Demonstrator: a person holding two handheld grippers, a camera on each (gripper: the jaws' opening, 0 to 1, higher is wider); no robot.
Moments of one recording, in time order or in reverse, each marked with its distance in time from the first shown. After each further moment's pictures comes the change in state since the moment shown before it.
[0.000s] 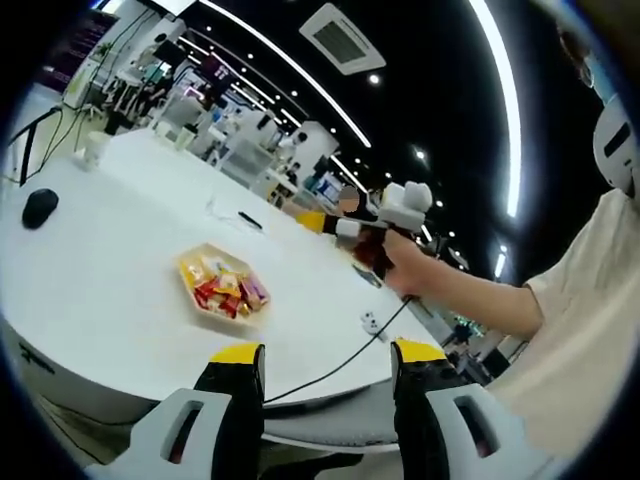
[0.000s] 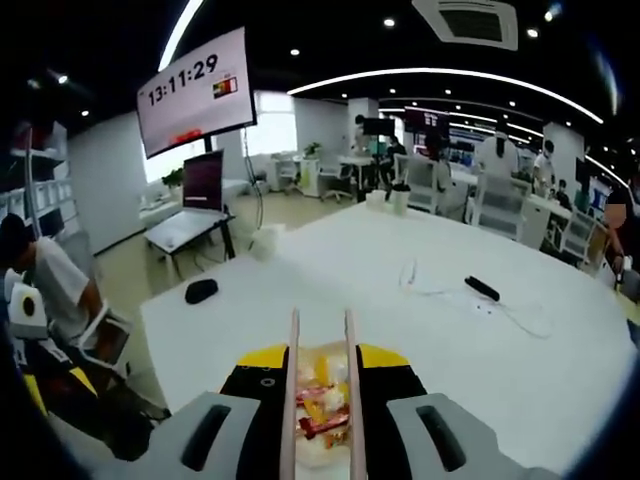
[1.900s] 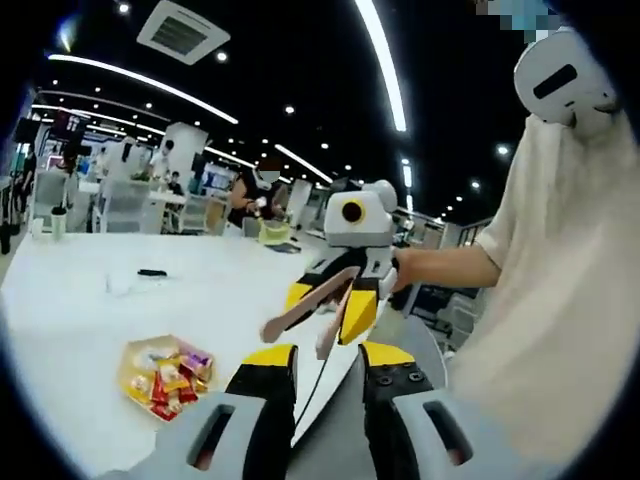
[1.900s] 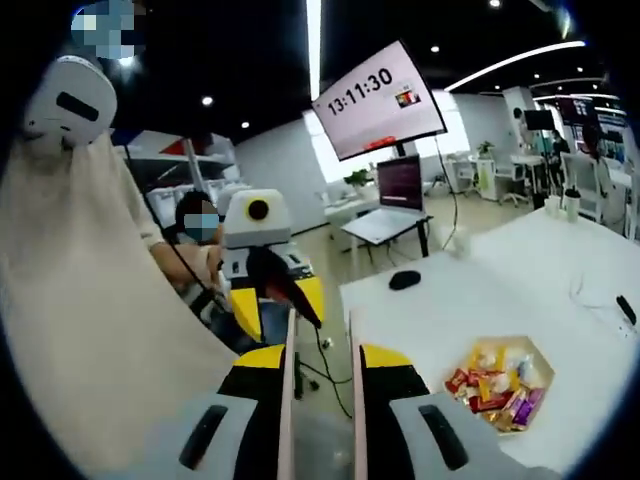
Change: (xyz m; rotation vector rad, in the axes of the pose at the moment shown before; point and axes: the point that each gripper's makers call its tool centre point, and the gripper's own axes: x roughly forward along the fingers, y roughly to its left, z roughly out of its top) left arm 0.047 -0.076 0.045 0.478 0.174 -0.397; right arm -0.131 0.146 -0.015 -0.081 -0.034 0.846
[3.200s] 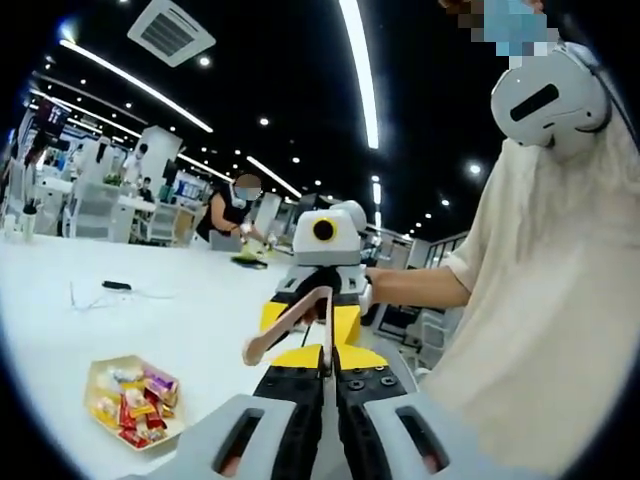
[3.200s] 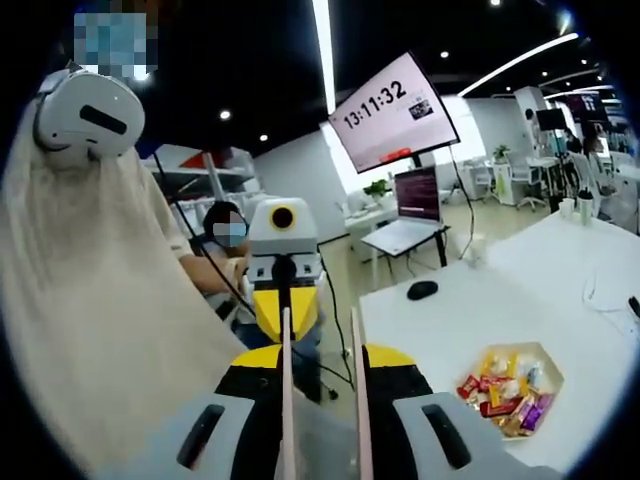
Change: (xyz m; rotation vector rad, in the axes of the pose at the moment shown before) left arm 0.022 -0.022 0.023 -0.021 -0.062 -0.146; right arm -0.018 0.008 0.011 0.017 -0.037 0.074
